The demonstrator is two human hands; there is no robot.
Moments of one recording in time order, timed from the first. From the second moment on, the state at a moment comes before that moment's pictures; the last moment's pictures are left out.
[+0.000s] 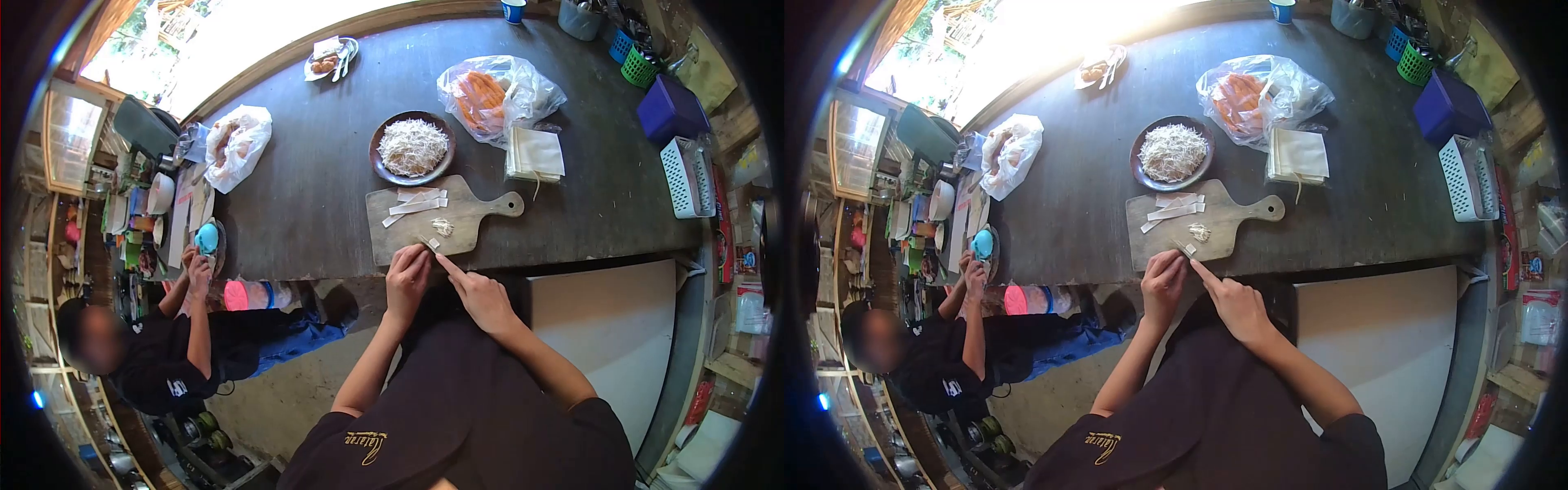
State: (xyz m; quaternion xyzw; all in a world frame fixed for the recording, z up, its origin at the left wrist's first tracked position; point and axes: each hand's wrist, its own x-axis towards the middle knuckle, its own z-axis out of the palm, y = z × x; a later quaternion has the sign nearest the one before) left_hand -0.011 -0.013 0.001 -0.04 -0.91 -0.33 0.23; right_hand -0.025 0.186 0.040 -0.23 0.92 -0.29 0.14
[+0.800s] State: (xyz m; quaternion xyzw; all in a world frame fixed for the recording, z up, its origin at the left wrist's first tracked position) left_hand -0.013 -0.012 0.000 -0.05 -0.90 -0.34 0.26; right_hand -0.026 0.203 0.051 -0.22 0.92 -0.31 0.10
